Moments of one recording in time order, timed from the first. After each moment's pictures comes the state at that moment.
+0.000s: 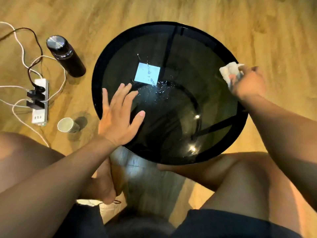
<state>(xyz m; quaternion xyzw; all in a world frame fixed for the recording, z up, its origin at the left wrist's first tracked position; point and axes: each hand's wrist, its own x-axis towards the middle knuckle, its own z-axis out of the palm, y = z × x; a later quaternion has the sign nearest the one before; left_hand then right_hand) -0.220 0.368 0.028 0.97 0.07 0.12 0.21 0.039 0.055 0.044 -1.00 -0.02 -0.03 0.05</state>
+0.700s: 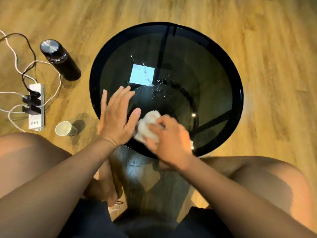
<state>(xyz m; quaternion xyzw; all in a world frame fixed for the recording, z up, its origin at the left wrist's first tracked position) -0.223 0.370 0.029 0.95 0.07 0.15 0.25 -0.203 0.184 0.049 -0.94 -0.32 0.03 0.15</state>
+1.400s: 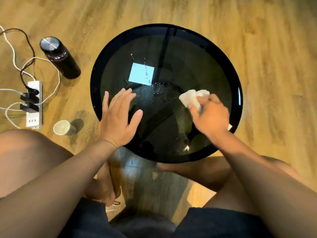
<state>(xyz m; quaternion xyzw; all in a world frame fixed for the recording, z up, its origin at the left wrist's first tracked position) -0.220 0.370 0.028 0.96 0.08 0.13 0.25 -0.105 0.125 0.064 -0.99 -0.13 0.01 0.07</state>
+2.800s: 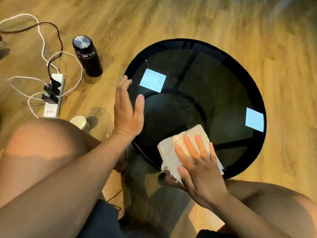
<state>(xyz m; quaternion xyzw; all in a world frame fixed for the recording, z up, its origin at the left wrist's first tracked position) -0.205 0.403 0.025 0.81 0.24 0.30 0.45 -0.222 0.134 0.045 -0.90 -0.40 0.14 0.04</state>
